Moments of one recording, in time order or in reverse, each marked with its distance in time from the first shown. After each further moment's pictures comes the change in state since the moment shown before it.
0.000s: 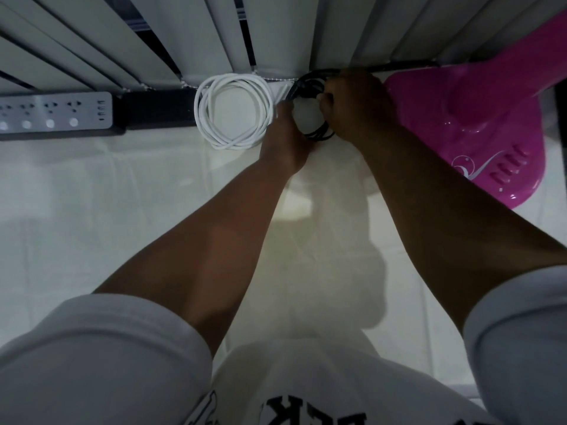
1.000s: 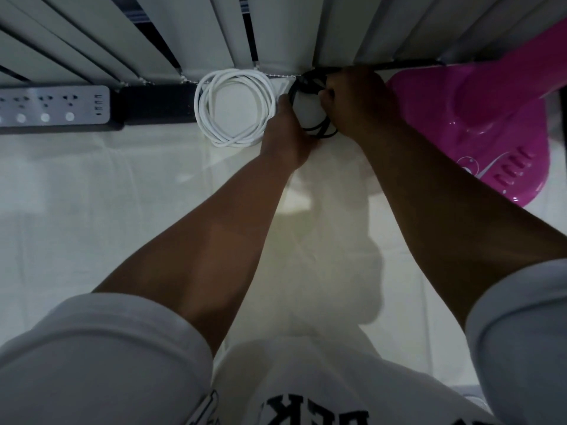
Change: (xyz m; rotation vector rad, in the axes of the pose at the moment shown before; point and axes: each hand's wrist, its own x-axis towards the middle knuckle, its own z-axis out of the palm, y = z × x) left_hand 0.007 0.001 -0.002 0.077 -0.016 -0.031; right_hand 0.008 -0.004 0.000 -0.028 -0.071 0.048
